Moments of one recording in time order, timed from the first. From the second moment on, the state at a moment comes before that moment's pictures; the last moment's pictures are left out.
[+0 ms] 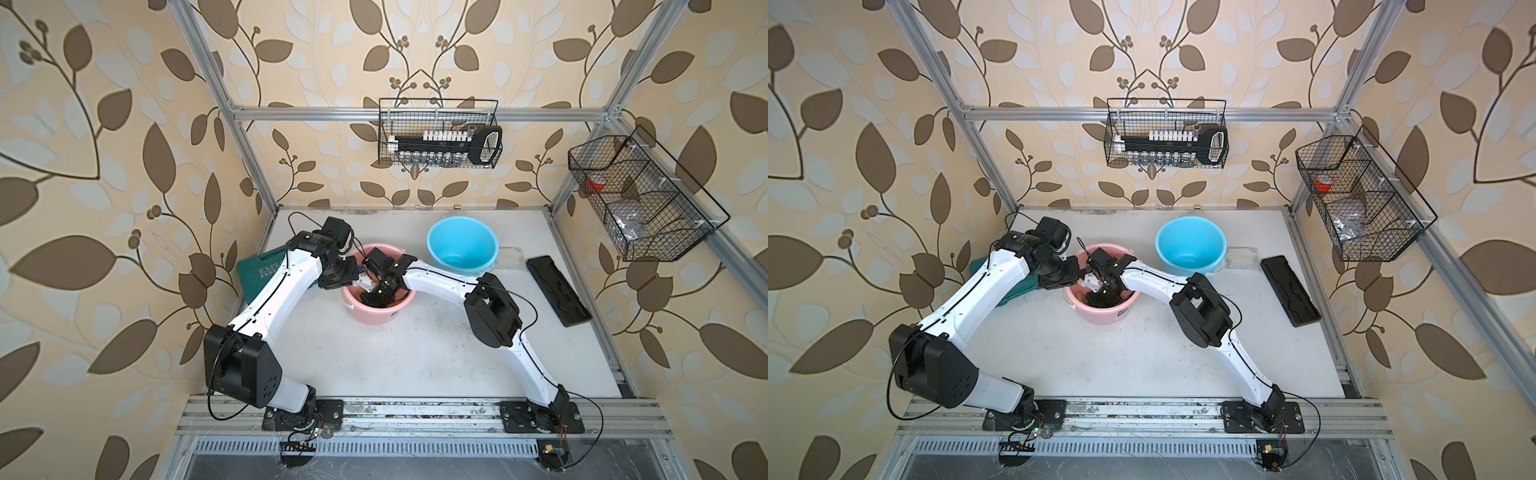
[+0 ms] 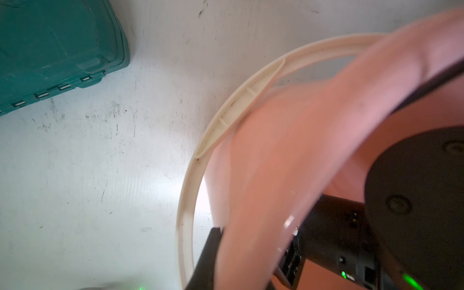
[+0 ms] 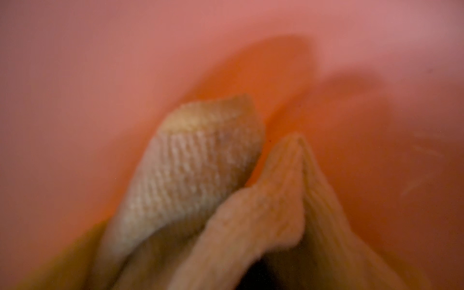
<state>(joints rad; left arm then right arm) -0.29 1.46 1.36 -1.14 0.07 -0.51 0.86 2.35 1.93 -0.76 -0.57 0.29</state>
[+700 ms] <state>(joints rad) -0.30 1.49 1.32 -1.08 0.19 -0.50 0.86 2.15 1.93 -0.93 -0.03 0.31</state>
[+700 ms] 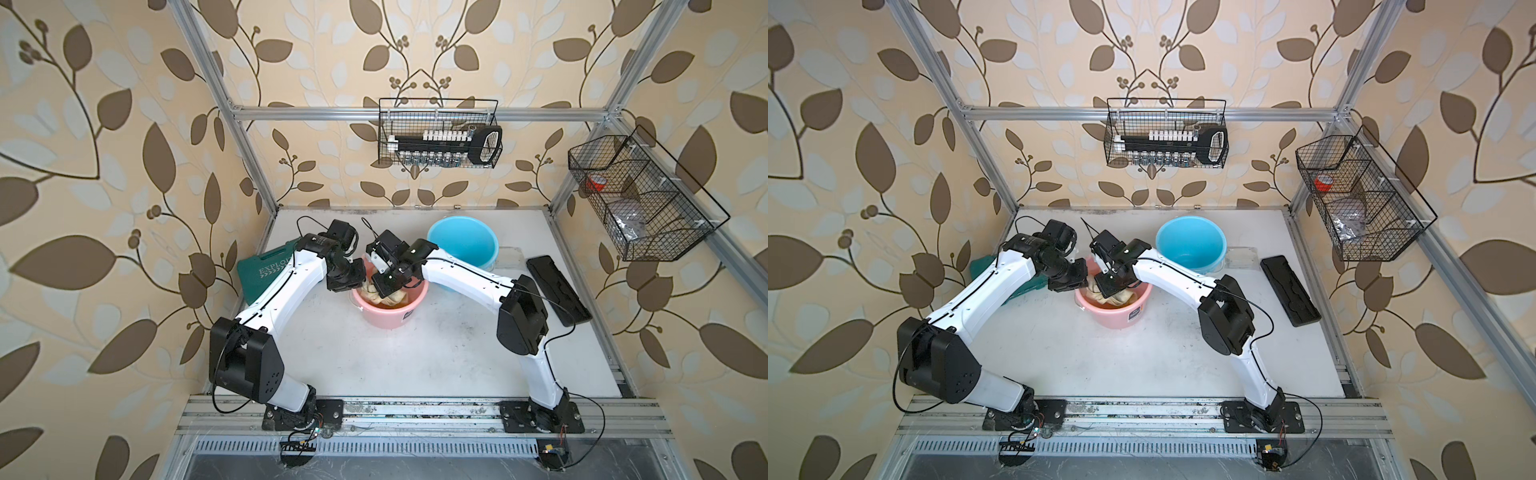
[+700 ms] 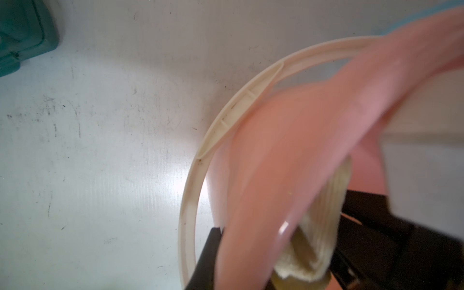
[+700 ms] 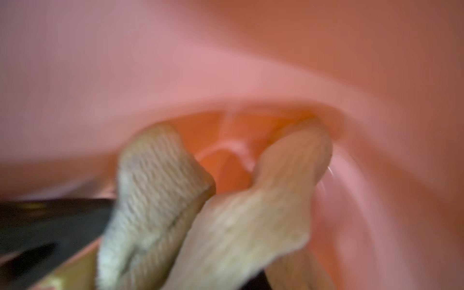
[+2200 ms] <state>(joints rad) -0.25 1.47 1.27 -0.98 0.23 -0.56 0.87 2.22 1.72 -0.42 -0.15 0.77</state>
